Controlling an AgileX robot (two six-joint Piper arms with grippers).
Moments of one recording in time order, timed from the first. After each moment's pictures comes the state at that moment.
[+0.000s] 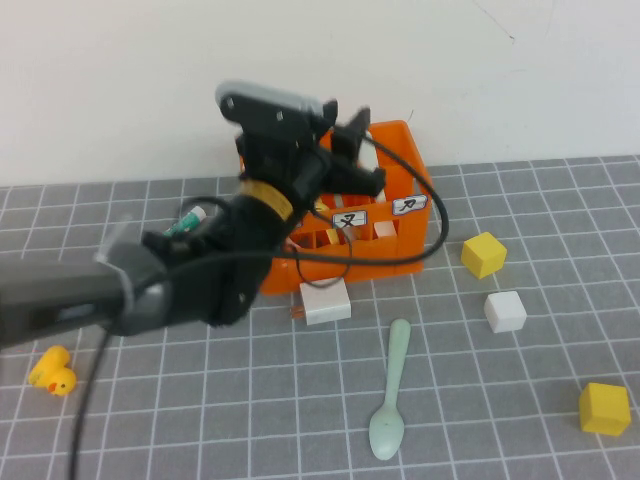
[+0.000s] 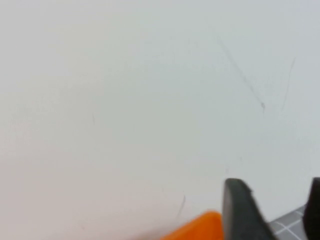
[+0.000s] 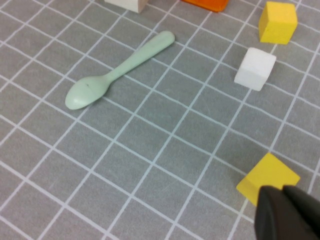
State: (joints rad) right arm -0.01 0.66 -0.40 0.68 0.73 -0.99; left arm -0.52 1.93 -1.12 0.01 -0.83 -0.15
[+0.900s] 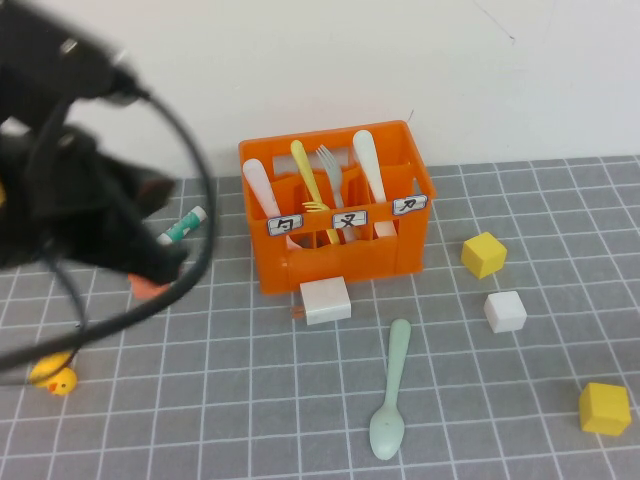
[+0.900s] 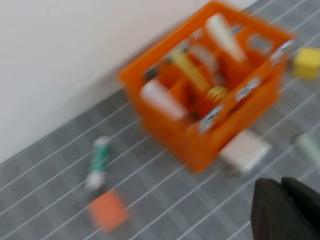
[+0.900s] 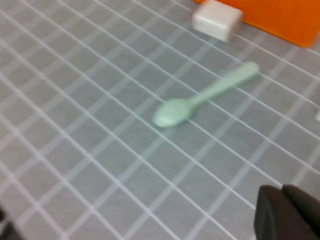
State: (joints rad) right arm 0.00 0.69 -0.51 0.82 0.96 -1.10; left arm -0.48 1.06 -1.07 0.03 0.65 0.09
